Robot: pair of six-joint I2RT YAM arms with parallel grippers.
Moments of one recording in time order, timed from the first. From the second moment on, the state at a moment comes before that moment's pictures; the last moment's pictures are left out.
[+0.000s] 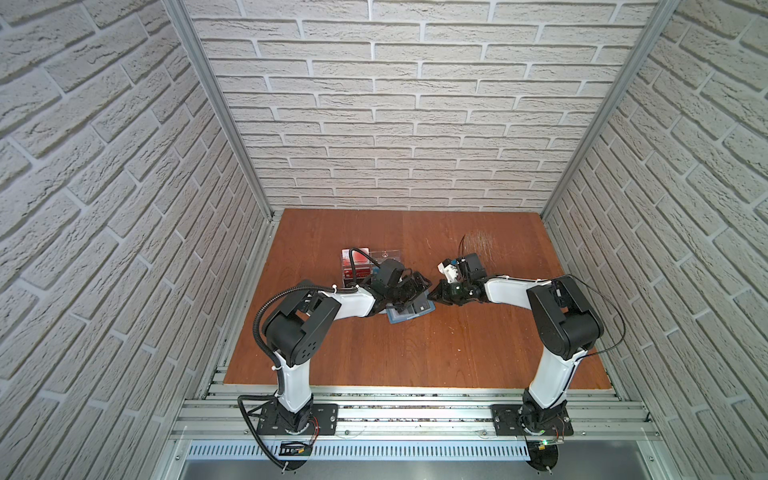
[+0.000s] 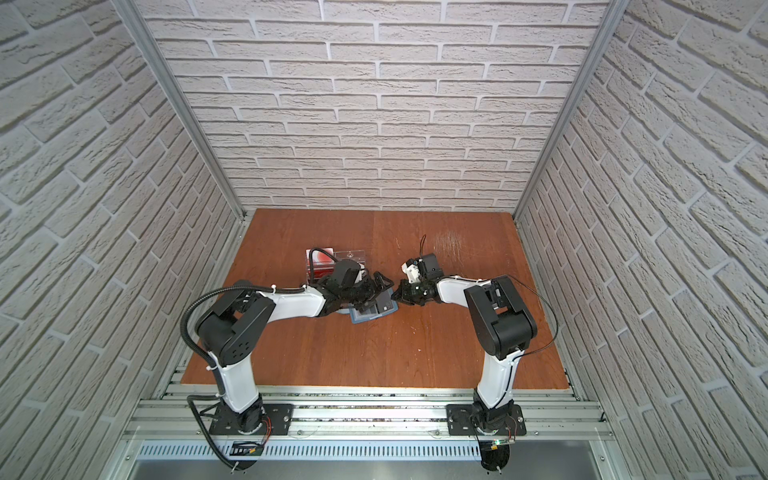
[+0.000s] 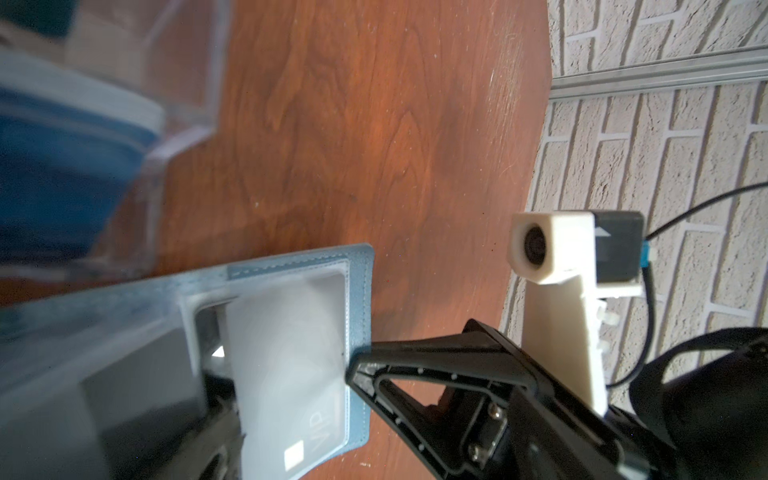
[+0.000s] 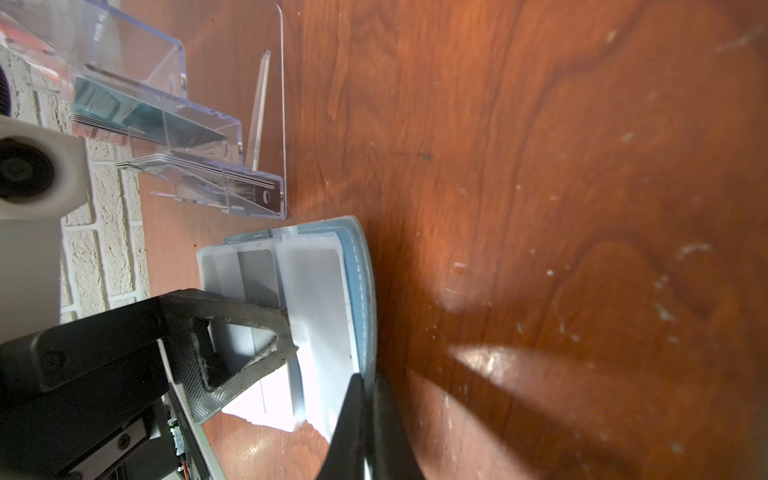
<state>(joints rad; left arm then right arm) -0.67 1.85 0.96 0.21 0.32 -1.18 0.31 1.86 0.97 -0.13 -0.58 0.55</state>
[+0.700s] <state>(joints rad) -0.65 1.79 0.96 0.09 0.36 -1.06 0.31 1.85 0.95 -0.10 -0.59 0.57</state>
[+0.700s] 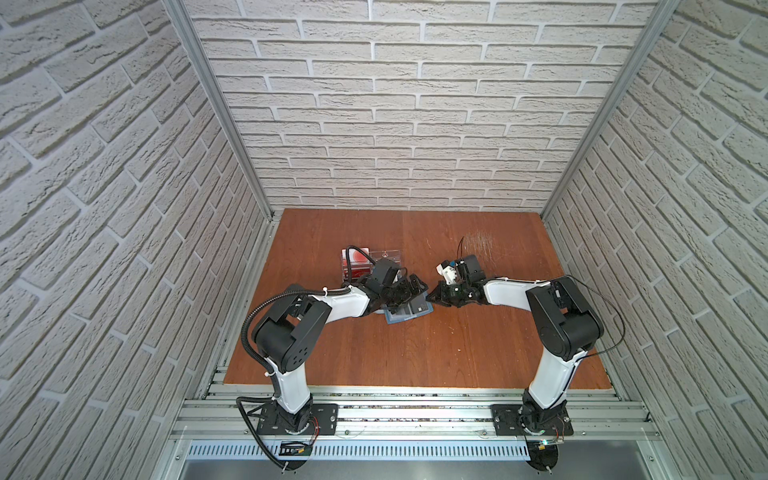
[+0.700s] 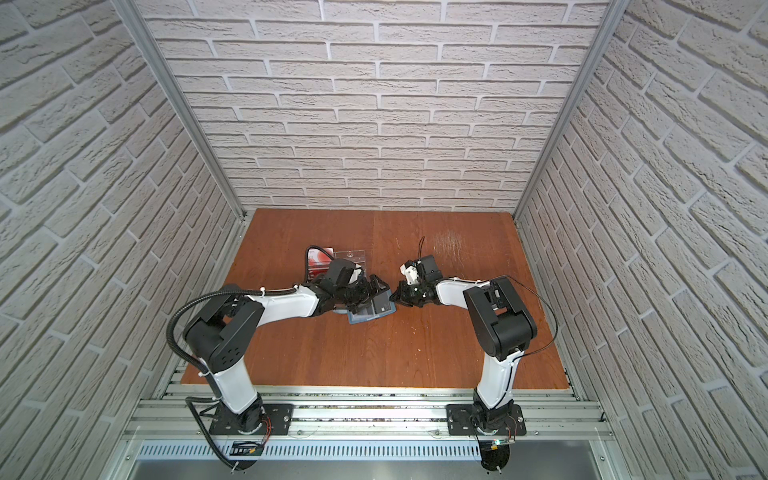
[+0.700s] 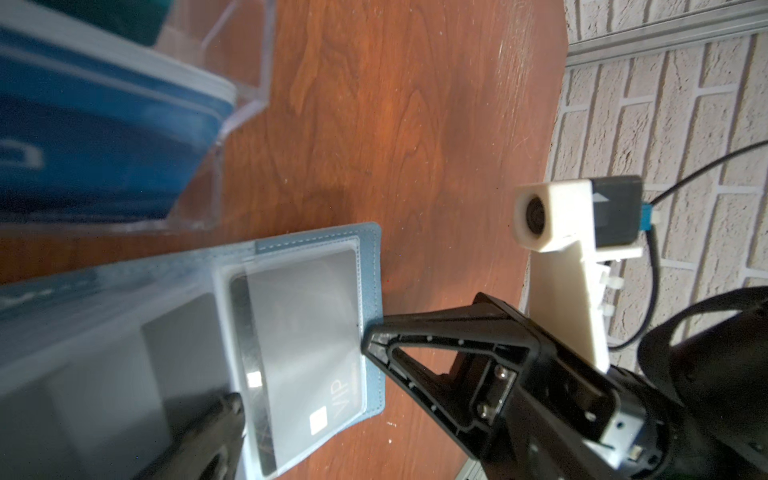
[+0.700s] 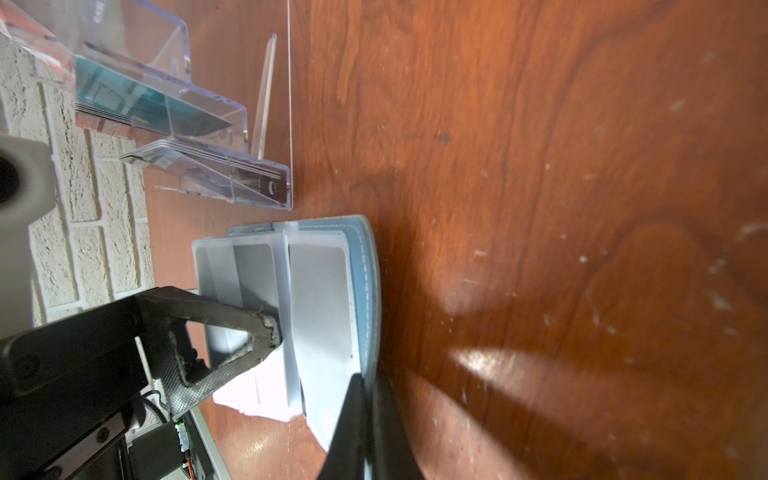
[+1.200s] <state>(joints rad) -0.65 1.81 1.01 -0.01 0.36 -1.04 0.31 1.83 0.93 -0.07 -0.60 0.58</state>
